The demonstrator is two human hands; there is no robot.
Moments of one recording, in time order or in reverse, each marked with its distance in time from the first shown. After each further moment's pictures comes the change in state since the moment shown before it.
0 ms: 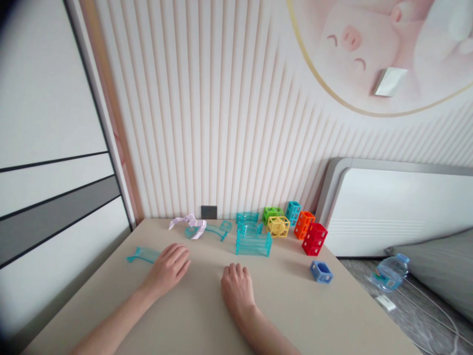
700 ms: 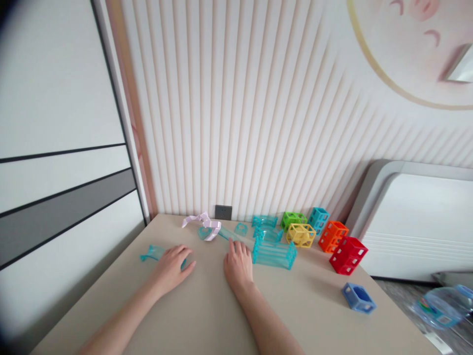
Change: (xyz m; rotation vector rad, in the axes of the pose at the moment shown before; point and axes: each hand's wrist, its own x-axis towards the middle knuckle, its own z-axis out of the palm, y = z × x) left_hand -0.011 -0.034 0.009 -0.146 -0.287 -0.462; right_hand 0.088 -0.021 0.030 0.164 0.081 0.068
